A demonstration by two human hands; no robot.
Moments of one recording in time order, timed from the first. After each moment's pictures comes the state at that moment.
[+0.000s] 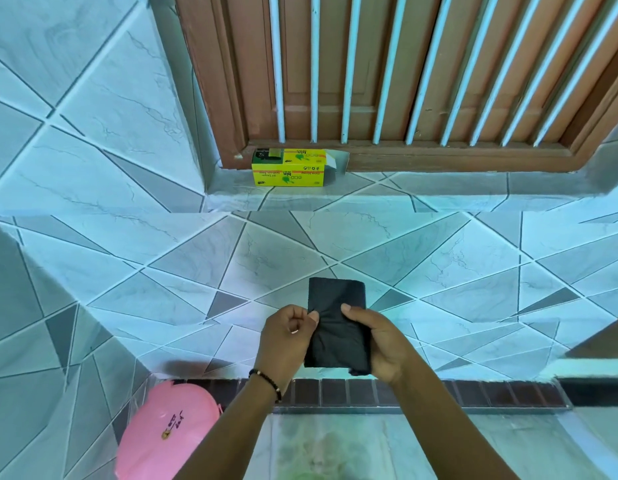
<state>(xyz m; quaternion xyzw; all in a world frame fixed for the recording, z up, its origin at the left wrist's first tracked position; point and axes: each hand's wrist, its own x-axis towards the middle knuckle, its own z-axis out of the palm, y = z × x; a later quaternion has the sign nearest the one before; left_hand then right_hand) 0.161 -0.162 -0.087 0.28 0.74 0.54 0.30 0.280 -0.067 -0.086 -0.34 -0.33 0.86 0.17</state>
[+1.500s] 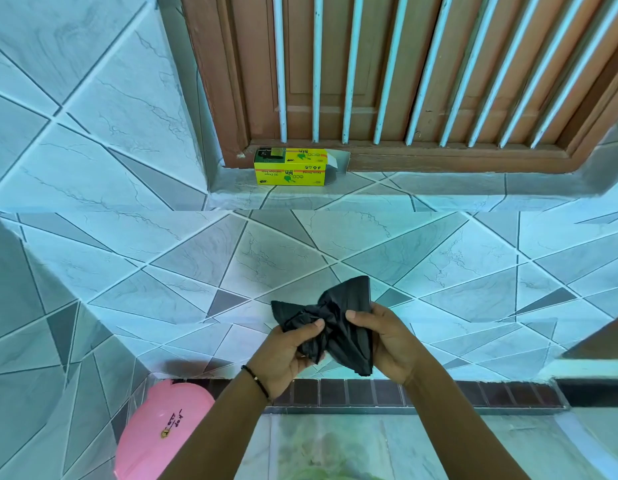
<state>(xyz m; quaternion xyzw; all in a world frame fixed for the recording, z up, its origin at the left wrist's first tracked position) 0.157 -0.171 -0.094 0.13 0.51 0.62 0.58 0.294 -0.066 -0.082 -0.29 -0.42 0.84 0.20</state>
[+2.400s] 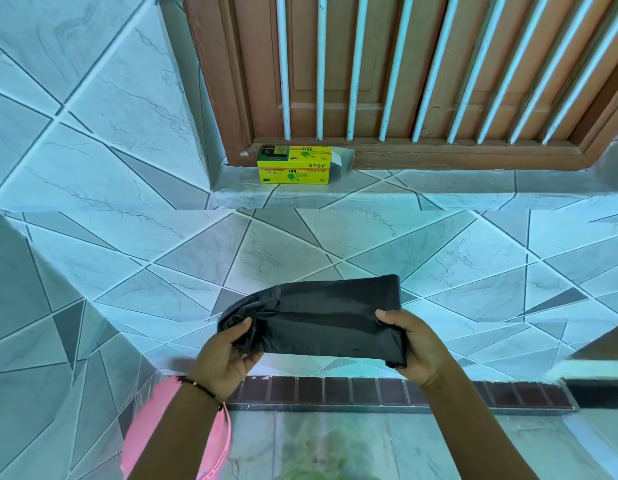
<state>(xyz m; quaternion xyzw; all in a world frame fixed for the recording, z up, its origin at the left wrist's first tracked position) 0.091 -0.209 -0.110 -0.04 0.46 0.72 0.52 0.313 -0.048 -0.096 -0.28 -0.33 0.88 0.21</state>
